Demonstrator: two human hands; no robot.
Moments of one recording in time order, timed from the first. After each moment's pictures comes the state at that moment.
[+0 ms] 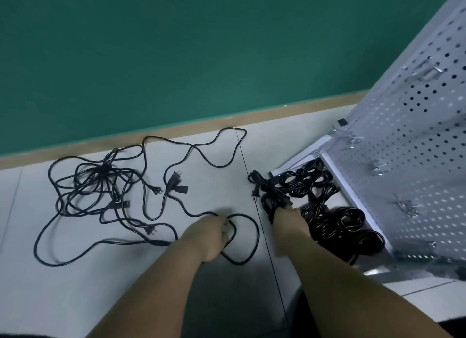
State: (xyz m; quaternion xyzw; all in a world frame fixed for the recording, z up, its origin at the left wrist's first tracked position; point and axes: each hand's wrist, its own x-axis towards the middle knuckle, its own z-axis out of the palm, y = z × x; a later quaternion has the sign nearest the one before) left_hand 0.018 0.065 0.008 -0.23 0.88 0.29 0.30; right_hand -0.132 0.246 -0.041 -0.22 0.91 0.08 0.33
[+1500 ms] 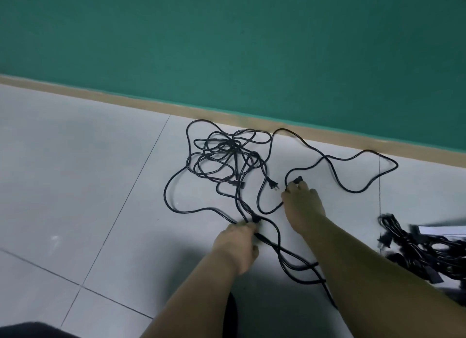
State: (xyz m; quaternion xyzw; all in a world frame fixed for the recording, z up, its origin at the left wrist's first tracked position) left_hand 0.184 -0.050 -0.013 -0.42 0.83 0.30 0.21; right_hand -0.031 -0.030 -0.057 -0.59 0.76 0.22 0.15
